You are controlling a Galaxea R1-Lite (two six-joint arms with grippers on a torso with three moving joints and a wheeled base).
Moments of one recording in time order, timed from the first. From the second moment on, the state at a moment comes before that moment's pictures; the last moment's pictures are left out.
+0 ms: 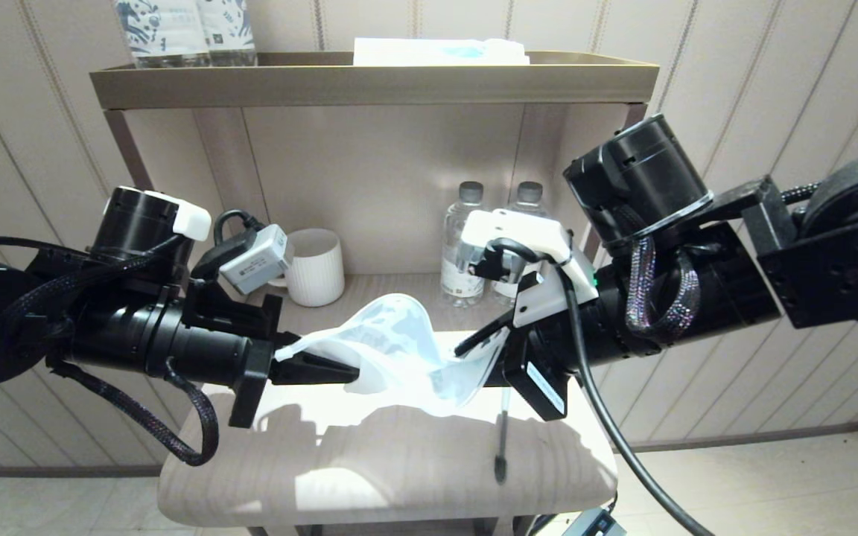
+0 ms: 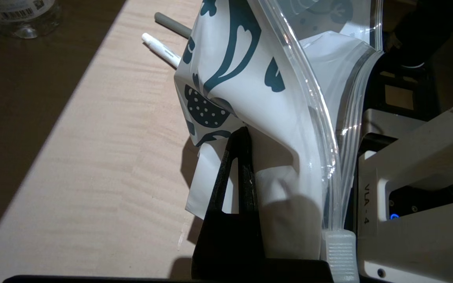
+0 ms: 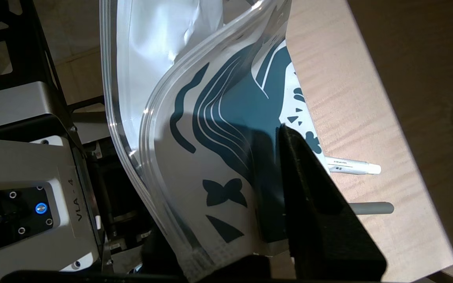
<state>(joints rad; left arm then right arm) -0.40 1.63 -1.03 0.07 -0.89 0.51 0.72 1.70 -1.46 0.40 0.32 -0.40</state>
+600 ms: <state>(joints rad) -0.39 1.63 -1.03 0.07 -0.89 0.51 0.71 1.66 -1.41 0.41 0.32 -0.40</state>
